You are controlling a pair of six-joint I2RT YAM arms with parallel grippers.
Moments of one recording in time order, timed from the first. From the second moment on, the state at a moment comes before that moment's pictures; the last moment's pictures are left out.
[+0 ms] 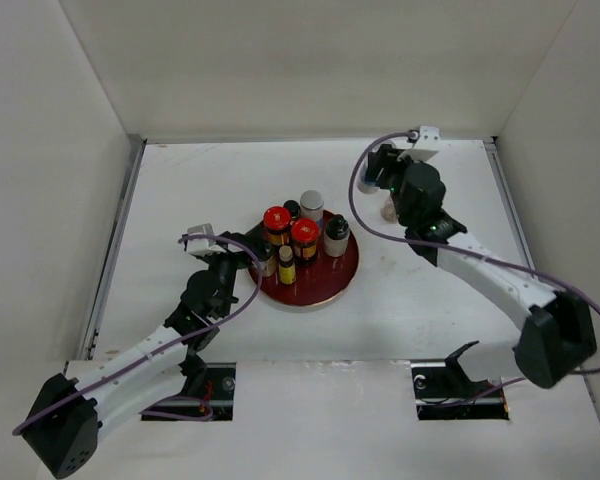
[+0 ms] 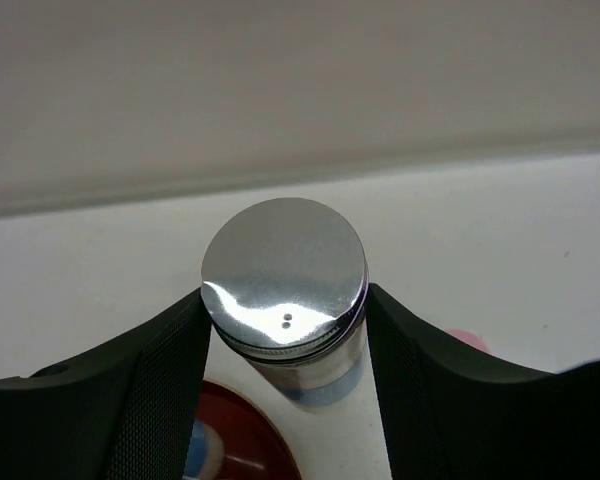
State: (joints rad) left arm -0.69 0.75 0.24 0.64 -0.60 -0.44; right arm 0.51 1.44 1.04 0.32 0.44 0.23
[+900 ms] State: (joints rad) left arm -0.61 0.74 0.21 0.65 -0.60 -0.49; right arm 1.02 1.16 0.65 0.35 0.50 0.30
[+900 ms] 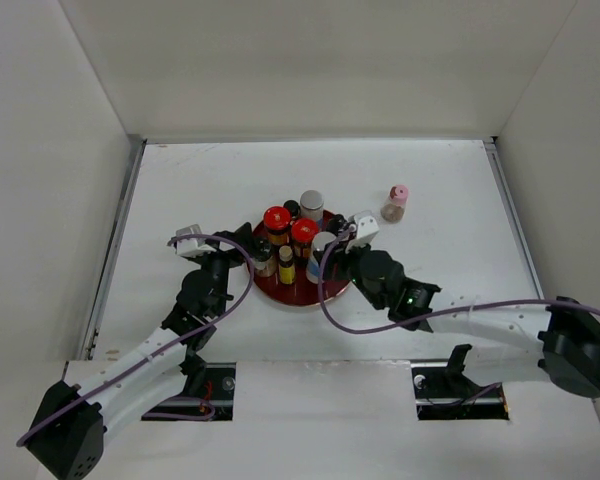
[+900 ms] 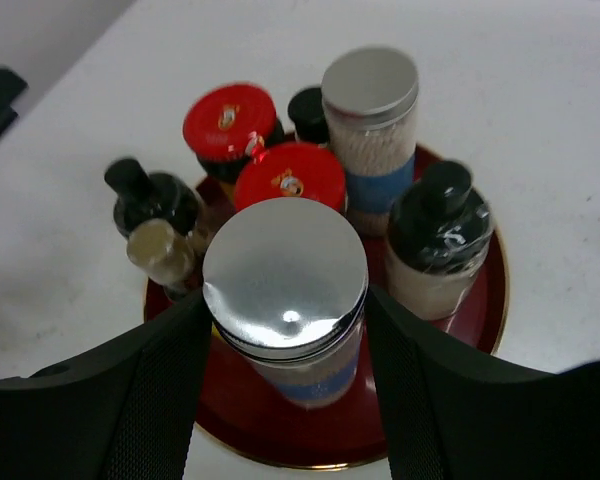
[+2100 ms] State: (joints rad) left arm -0.60 0.75 0.21 0.65 -0.60 -0.50; right arm 1.20 1.38 0.57 0.66 0.68 0.31
